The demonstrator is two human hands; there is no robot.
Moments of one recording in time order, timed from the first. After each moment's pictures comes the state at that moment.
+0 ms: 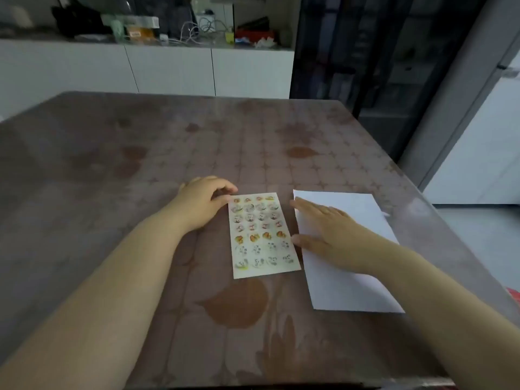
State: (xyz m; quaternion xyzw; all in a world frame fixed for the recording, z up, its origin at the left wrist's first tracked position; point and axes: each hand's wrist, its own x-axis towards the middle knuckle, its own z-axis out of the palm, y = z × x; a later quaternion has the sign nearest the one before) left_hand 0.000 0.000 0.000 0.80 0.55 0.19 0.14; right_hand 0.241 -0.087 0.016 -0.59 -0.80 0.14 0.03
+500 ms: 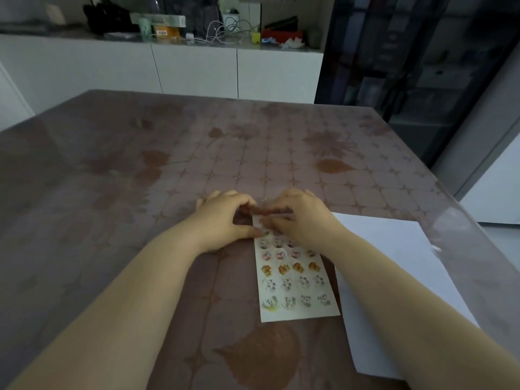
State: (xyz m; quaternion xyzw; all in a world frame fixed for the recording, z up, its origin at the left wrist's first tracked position) left_hand -0.006 0.008 0.004 0.79 0.57 0.14 0.18; right_hand 0.171 0.010 0.001 -0.55 -0.80 0.16 0.18
